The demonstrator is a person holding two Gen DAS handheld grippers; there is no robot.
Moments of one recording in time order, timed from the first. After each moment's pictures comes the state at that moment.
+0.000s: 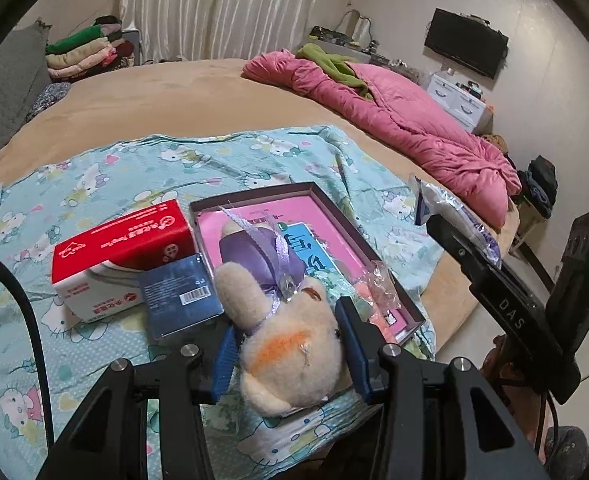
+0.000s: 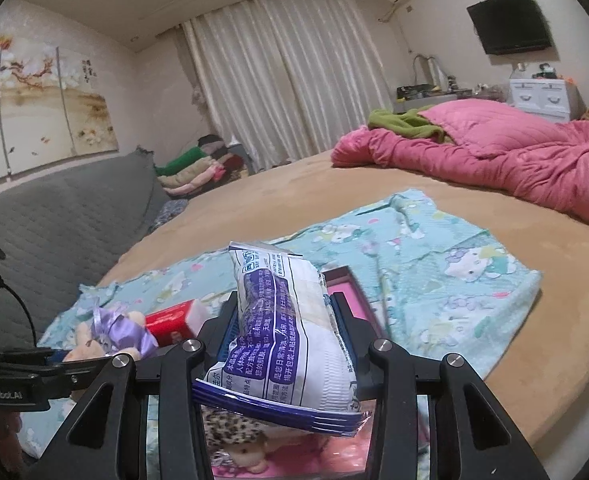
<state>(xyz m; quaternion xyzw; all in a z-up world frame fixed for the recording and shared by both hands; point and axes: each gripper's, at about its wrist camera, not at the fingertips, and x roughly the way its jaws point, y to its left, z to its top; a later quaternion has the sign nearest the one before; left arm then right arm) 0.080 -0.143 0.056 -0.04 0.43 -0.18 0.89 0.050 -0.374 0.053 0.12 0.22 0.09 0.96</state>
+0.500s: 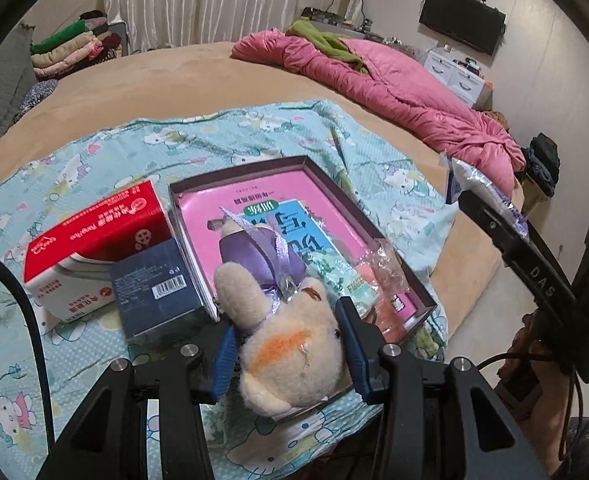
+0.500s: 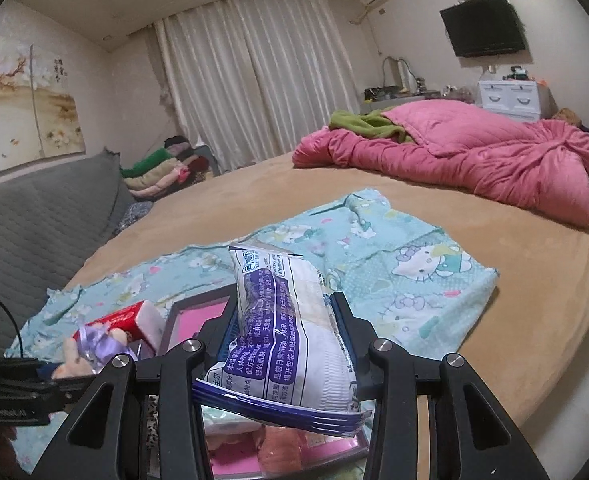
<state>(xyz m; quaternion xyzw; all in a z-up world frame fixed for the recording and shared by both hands) 0.096 -0.168 0.024 -0.01 0.45 -0.18 0.87 0.051 -0.410 0.040 0.12 0.24 0.03 0.96</state>
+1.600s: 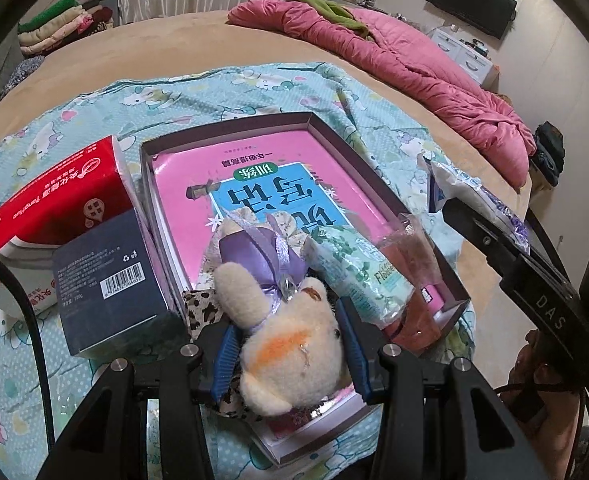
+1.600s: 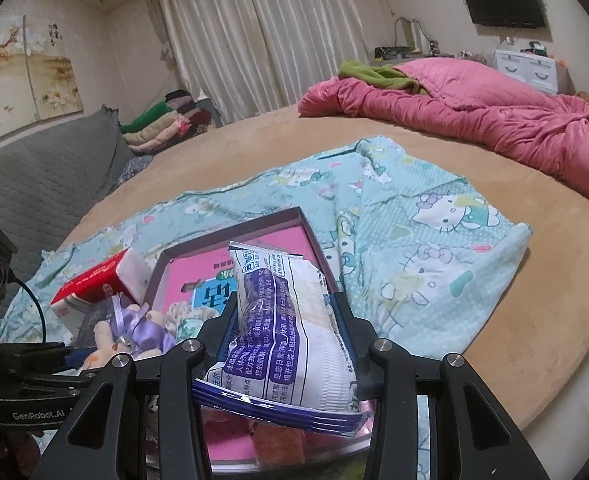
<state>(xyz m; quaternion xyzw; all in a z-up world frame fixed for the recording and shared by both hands) 0.132 -0.183 -0.032 -0.01 0.50 -0.19 0.85 0.091 -0.392 -0.009 0.11 0.32 0.06 0.94</state>
